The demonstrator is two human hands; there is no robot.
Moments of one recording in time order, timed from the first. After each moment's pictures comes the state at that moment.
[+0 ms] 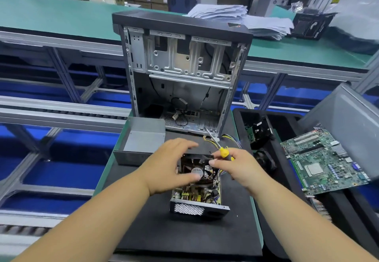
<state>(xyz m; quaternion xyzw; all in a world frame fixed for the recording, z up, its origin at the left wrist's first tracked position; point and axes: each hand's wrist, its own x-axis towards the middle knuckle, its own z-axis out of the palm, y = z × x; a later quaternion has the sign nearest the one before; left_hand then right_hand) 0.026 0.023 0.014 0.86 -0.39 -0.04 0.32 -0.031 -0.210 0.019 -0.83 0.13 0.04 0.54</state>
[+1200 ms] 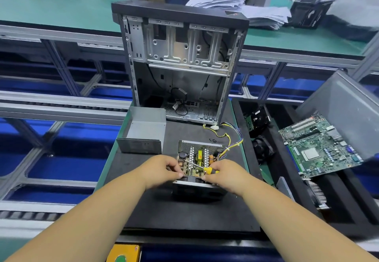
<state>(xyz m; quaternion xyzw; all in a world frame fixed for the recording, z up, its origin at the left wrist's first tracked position) 0.004 0.043 -0.030 0.85 -0.18 -0.27 0.42 -0.062 -0.184 -0.015 -0.94 0.09 0.19 0.28</state>
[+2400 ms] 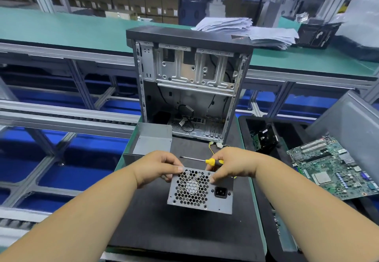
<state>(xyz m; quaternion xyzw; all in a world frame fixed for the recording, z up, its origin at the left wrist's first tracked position) 0.032 0.053 0.020 0.76 -0.16 -0.32 0.55 0.003 -0.210 0.059 -0.91 -0.08 0.27 0.30</state>
